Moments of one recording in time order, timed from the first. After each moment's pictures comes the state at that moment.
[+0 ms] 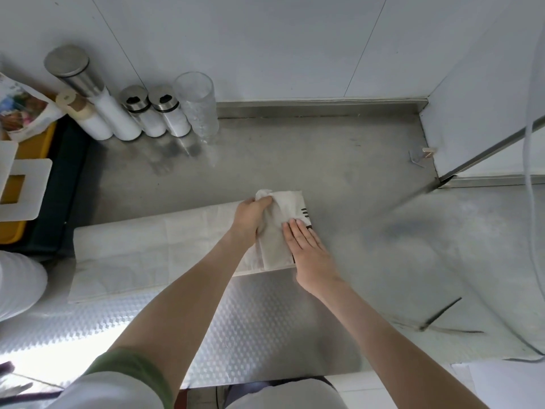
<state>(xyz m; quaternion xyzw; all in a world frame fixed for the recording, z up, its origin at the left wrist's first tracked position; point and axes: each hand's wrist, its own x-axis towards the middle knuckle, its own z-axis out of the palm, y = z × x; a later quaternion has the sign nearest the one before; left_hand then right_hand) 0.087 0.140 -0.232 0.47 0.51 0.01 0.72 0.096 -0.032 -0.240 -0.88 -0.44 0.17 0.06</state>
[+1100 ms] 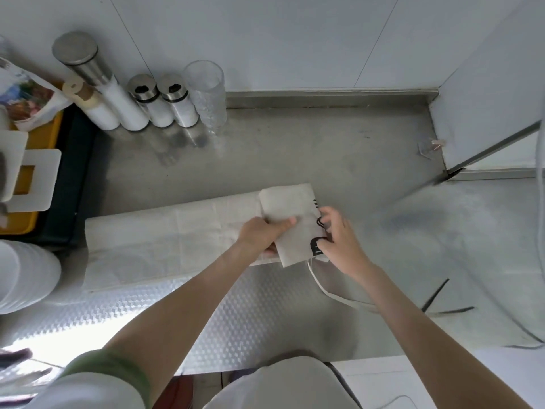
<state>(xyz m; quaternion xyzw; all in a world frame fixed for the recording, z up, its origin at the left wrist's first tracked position) 0.040 0.124 -0.213 0.58 0.48 -0.15 0.64 0.124 -0.046 -0.221 -0.87 -0.24 0.28 0.32</state>
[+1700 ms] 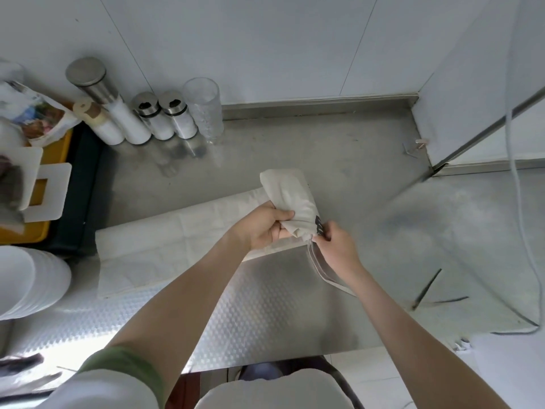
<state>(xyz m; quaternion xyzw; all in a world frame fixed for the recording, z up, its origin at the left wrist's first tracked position) 0.051 0.125 -0.171 0.37 0.31 -0.15 0.86 0.102 -0.047 -0.214 -0.90 -0.10 0.25 0.34</state>
